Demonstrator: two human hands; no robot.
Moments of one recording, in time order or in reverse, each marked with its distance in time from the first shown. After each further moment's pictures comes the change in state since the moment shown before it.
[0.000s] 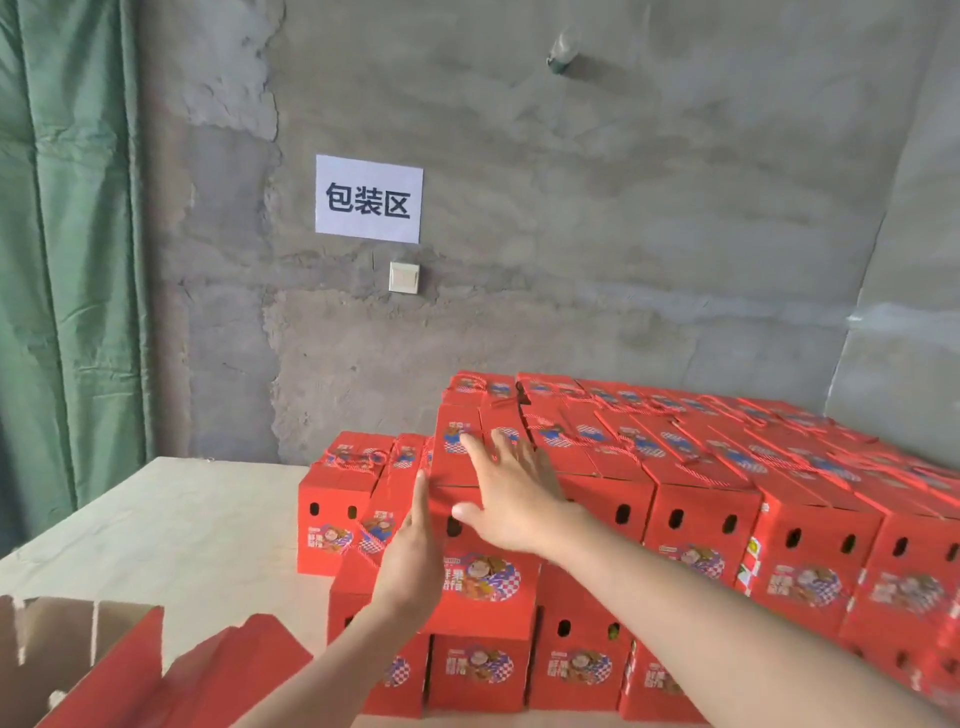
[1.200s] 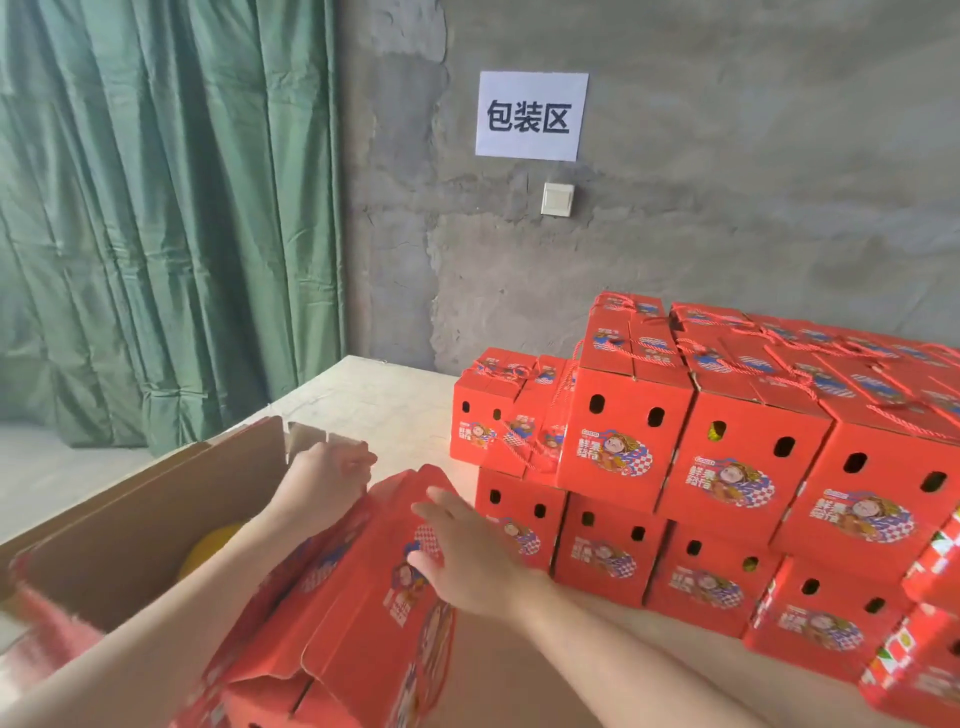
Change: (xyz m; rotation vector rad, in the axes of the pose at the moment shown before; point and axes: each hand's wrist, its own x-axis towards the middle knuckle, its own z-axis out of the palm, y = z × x) left_hand -0.122 -0.095 -0.175 0.177 0.121 -0.372; right_hand -0.085 -0.141 0.130 0.521 -0.234 -0.512
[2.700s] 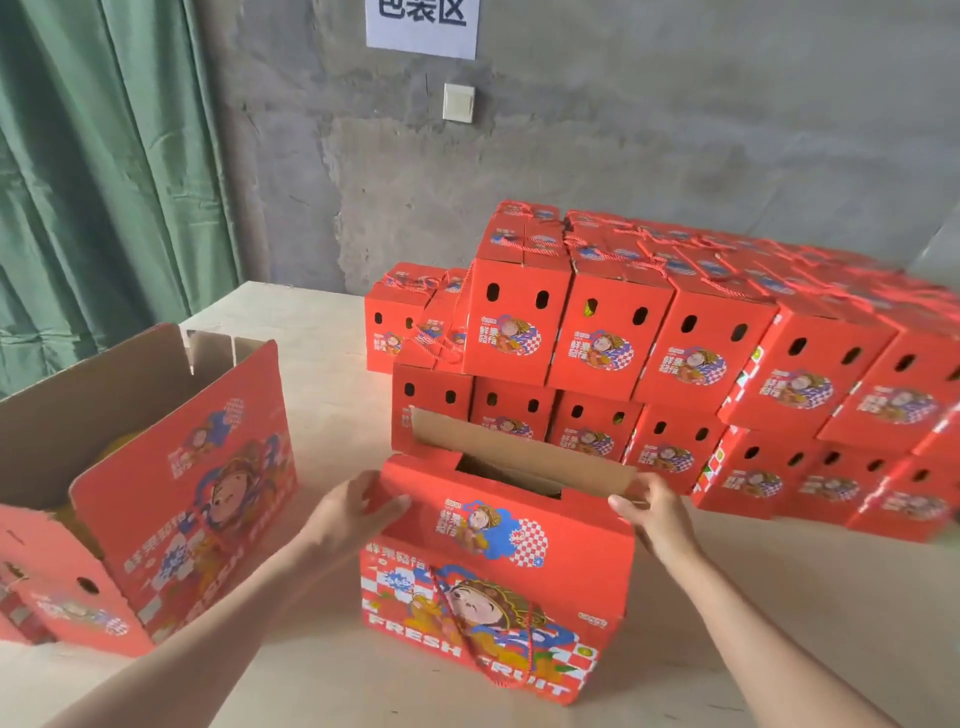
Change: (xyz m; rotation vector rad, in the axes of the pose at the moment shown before) left_hand -0.124 -0.010 0.123 -0.225 -0.388 0.093; right_hand -0.253 0.145 -0.027 0.474 0.599 0.789
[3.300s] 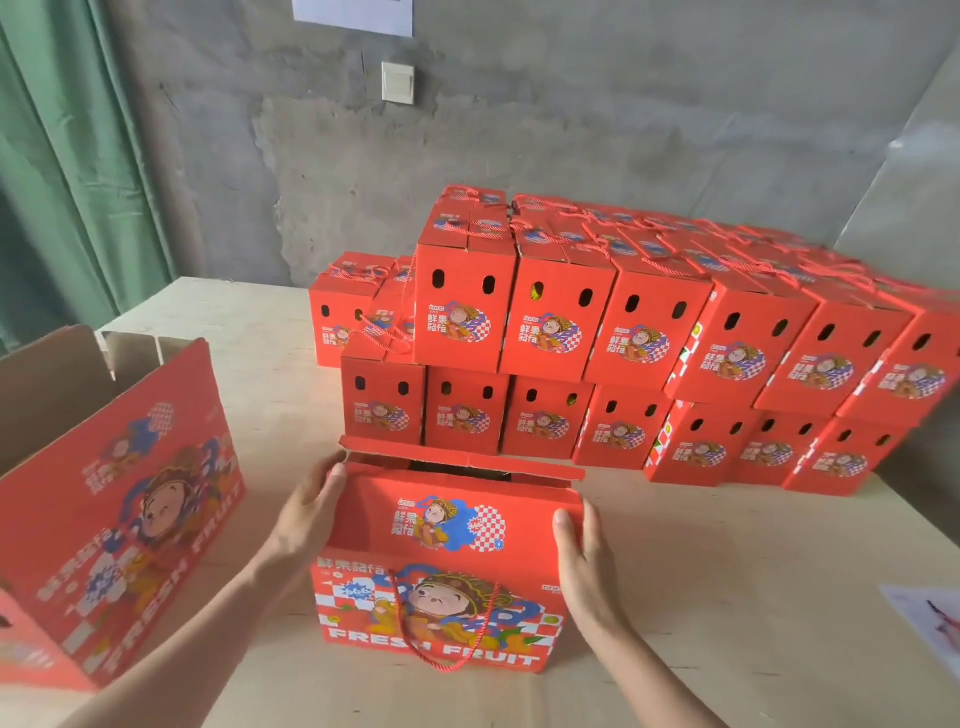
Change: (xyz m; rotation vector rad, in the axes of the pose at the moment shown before) left_hand 0.006 0.004 0.027 -0.491 0.101 -0.052; right_hand -0.085 -0.005 0.042 0.165 0.160 -0.011
